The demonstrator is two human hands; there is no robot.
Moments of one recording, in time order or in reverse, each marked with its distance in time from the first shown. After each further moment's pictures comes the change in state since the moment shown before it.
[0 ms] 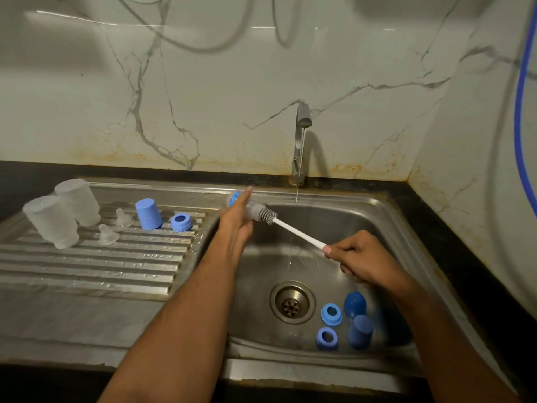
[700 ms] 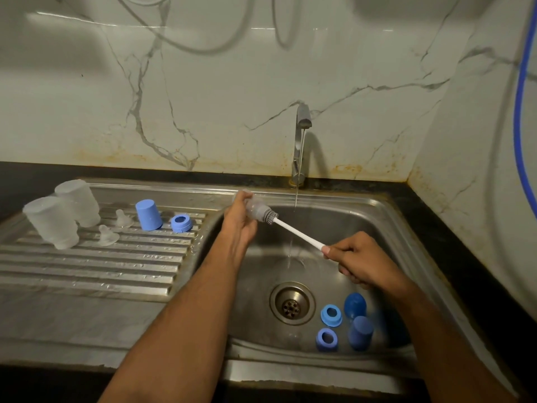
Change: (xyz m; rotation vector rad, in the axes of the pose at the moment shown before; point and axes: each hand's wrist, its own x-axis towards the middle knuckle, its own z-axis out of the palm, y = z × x) left_hand 0.002 -0.003 0.004 0.035 -0.075 -0.052; right_hand 0.001 0.001 0.002 0.024 0.000 0.012
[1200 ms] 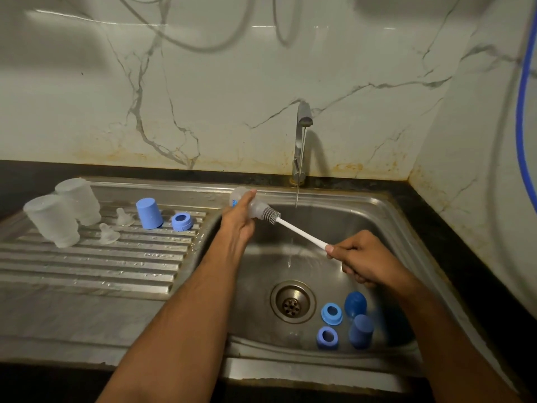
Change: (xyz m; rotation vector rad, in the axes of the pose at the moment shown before) left_hand -0.001 -0.002 0.002 0.015 0.126 0.083; right_hand -0.002 0.001 -0.003 0.019 -0.017 0.026
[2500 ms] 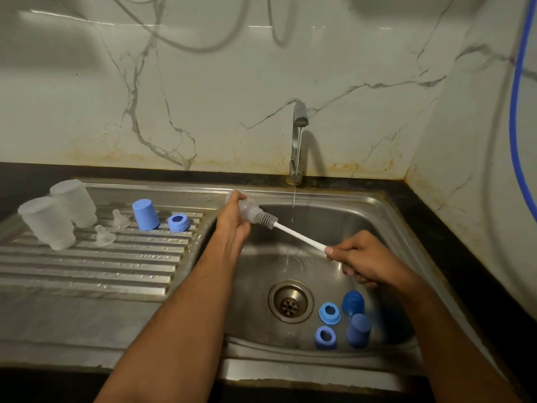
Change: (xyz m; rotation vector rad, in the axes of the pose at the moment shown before) left_hand -0.002 0.006 -0.003 -0.050 0.007 -0.040; right_hand 0.000 0.000 -0.008 -0.014 -0.035 0.028
